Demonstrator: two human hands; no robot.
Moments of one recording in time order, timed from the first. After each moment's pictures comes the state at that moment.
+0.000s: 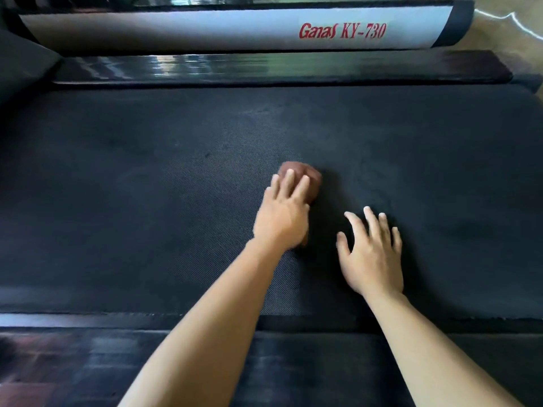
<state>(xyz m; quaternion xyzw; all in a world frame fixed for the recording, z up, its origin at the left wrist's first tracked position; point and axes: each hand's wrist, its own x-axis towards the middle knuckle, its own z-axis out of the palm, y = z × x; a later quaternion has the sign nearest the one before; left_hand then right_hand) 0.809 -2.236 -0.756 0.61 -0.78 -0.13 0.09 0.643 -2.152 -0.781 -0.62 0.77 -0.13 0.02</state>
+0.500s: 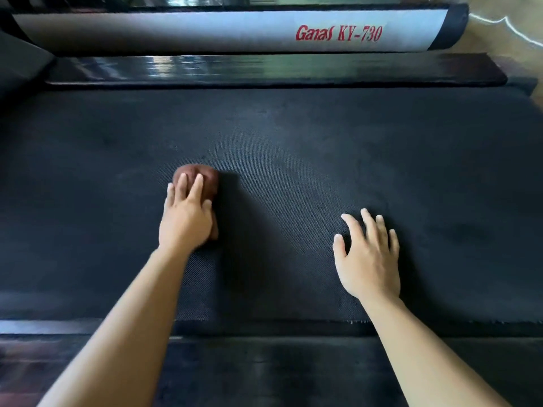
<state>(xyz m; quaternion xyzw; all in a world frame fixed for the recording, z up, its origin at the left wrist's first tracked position) 0.954 -2.235 -0.751 0.76 -0.62 -0.14 0.15 0.644 -2.152 -0.782 -0.62 0.77 -0.14 -0.01</state>
